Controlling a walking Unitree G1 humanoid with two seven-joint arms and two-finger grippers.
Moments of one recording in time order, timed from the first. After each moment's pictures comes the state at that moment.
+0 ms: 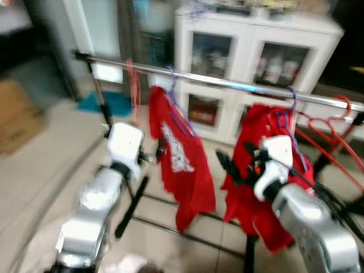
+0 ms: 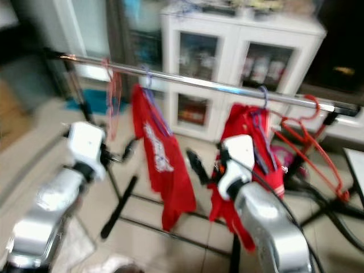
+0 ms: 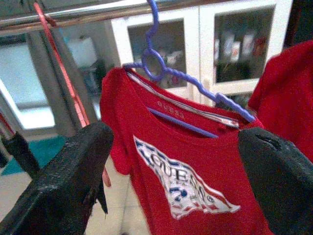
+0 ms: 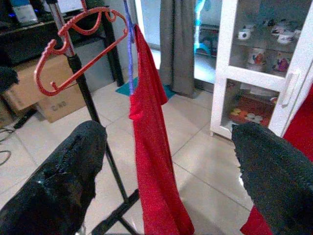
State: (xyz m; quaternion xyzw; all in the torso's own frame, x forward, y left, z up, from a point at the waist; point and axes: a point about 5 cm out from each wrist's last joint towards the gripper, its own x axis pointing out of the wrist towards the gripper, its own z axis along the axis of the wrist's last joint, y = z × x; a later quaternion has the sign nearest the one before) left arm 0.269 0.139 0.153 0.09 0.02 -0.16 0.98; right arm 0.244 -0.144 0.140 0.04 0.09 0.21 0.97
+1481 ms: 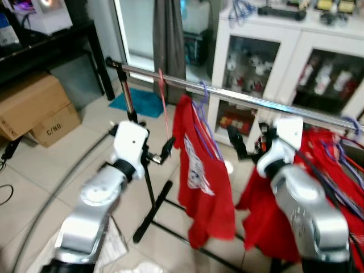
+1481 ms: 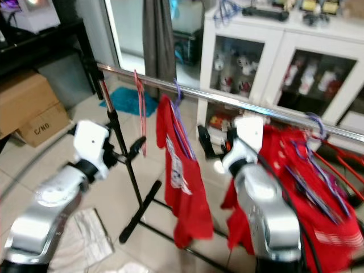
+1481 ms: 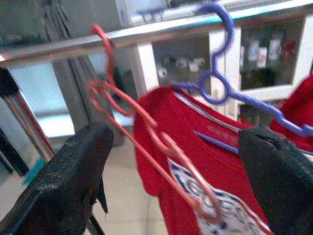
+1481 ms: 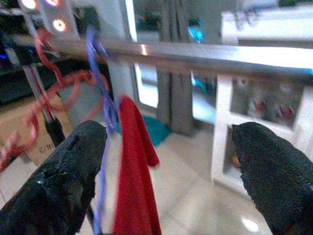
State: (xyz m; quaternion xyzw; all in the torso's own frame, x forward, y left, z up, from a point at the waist) left arm 0.266 0.132 0.169 0.09 -0.02 -0.23 0.97; right arm 0.276 -0.142 0.174 0.04 0.01 0.14 0.99
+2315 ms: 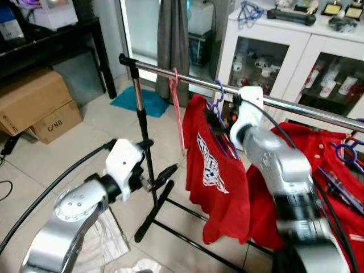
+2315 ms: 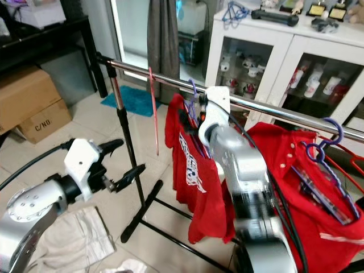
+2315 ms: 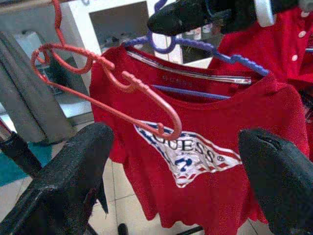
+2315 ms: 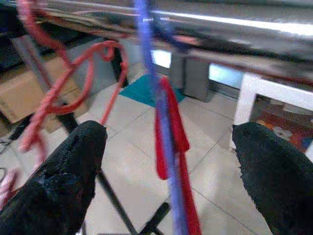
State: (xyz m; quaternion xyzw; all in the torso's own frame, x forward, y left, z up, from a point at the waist) left arm 0.236 0.150 0.155 0.11 0.04 -0.36 0.93; right arm 0.355 -0.113 0.178 0.05 0.12 0.13 0.98
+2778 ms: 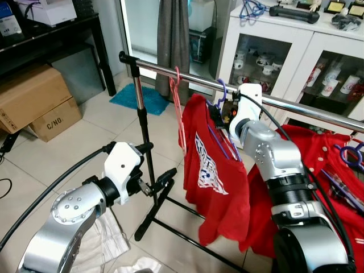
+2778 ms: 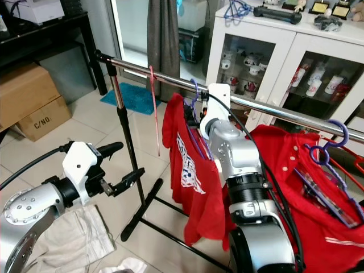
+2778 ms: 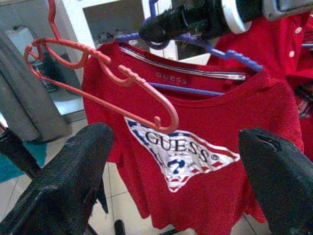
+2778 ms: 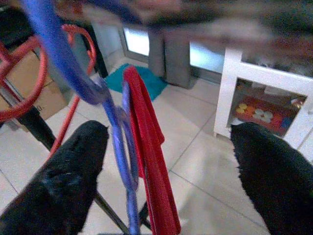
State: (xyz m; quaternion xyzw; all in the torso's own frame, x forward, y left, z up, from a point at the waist) left arm 0.232 0.150 0.155 0.11 0.04 -0.37 0.92; right arm 0.373 -0.115 0.165 0.06 0.15 0.09 0.98
